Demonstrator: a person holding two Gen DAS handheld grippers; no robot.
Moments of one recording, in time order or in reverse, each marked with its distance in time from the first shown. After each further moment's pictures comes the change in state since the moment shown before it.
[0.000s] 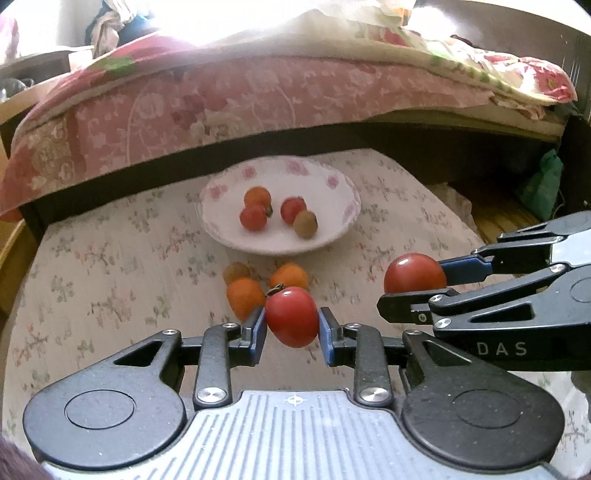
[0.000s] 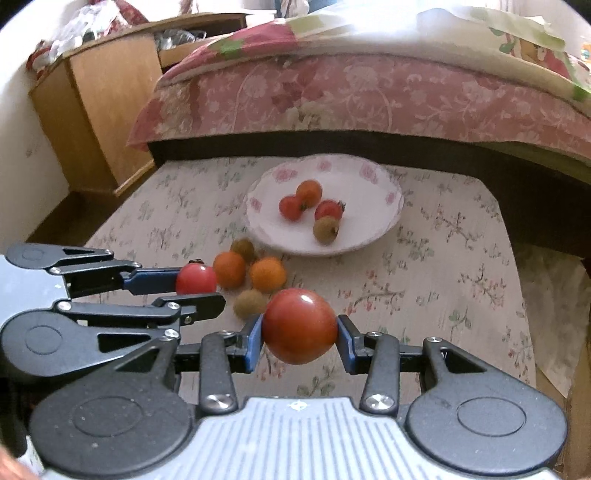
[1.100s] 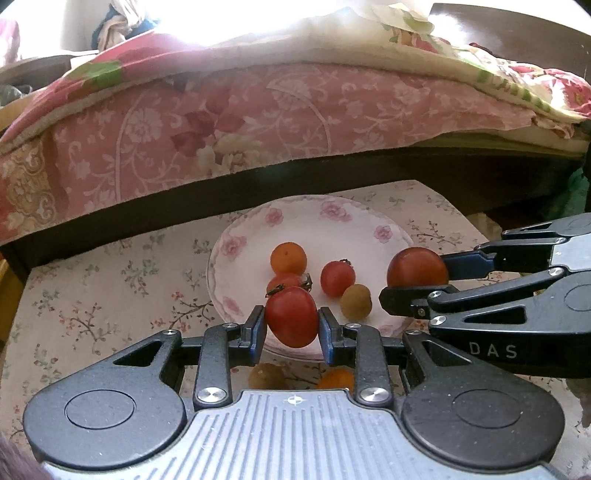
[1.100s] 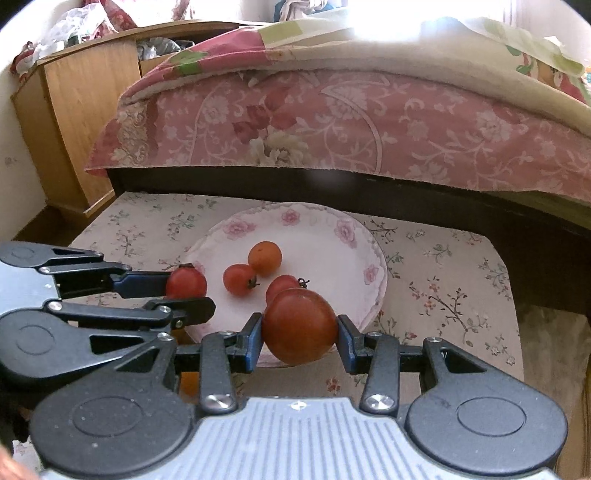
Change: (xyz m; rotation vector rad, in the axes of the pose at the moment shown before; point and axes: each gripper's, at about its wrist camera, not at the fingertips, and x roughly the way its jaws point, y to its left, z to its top) left arm 0.068 0.028 0.054 -0.009 -0.017 0.031; right arm 0.070 -0.032 0.063 -0.051 -0.048 -0.041
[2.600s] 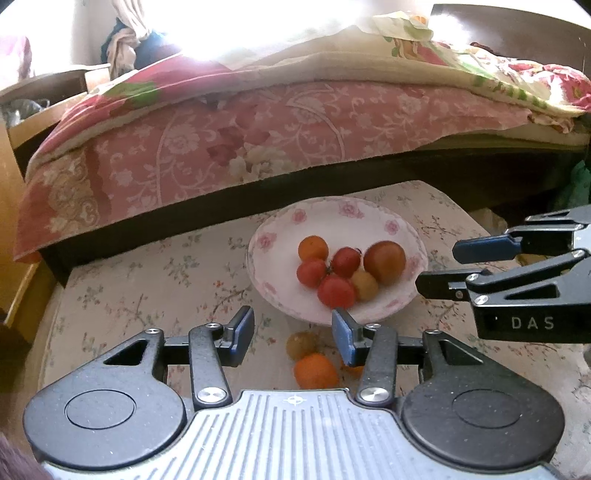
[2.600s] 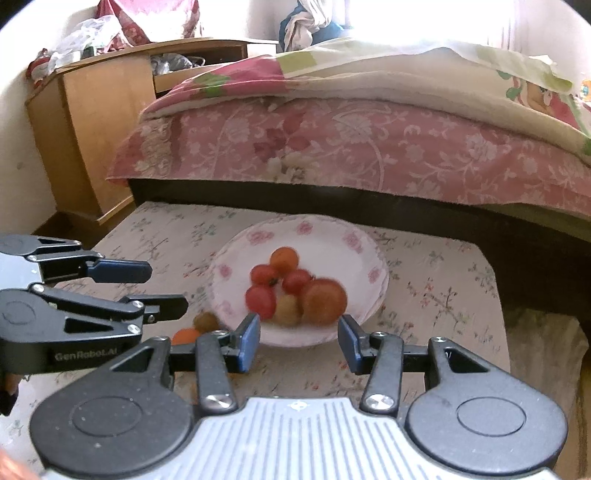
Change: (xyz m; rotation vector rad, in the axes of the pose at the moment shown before) left arm -0.052 0.005 -0.012 0.013 -0.008 0.059; right arm -0.048 0.018 -0.016 -0.010 -0.054 0.008
